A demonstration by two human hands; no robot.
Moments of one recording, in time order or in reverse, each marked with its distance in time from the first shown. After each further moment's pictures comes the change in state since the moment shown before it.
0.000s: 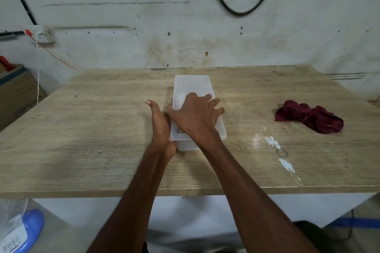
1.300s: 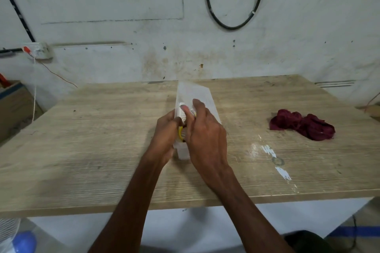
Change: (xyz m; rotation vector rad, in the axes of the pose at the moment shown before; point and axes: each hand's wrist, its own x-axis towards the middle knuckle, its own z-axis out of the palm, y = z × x) left_hand -0.015 0.020 0.025 0.475 0.102 0.078; right_hand -0.032 0.027 0.004 0.177 0.591 -0.413
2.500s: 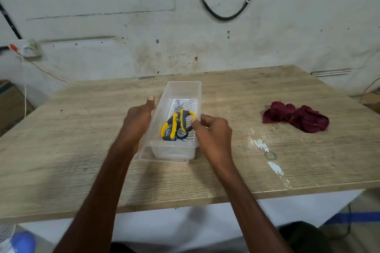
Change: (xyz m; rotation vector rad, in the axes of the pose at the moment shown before) left_hand 0.015 0.025 -0.022 0.363 0.183 -0.043; right_hand -0.002 0.053 0.000 0.478 -0.196 0.610
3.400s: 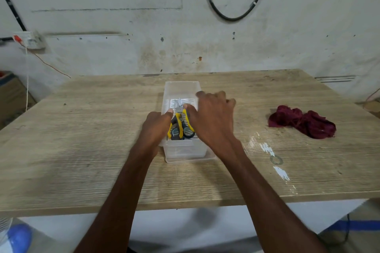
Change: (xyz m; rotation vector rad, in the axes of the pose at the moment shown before) left_hand -0.004 -0.007 0.023 0.013 0.007 -0.101; right_hand 0.032 -0.030 0.010 -0.897 0.015 -0.435
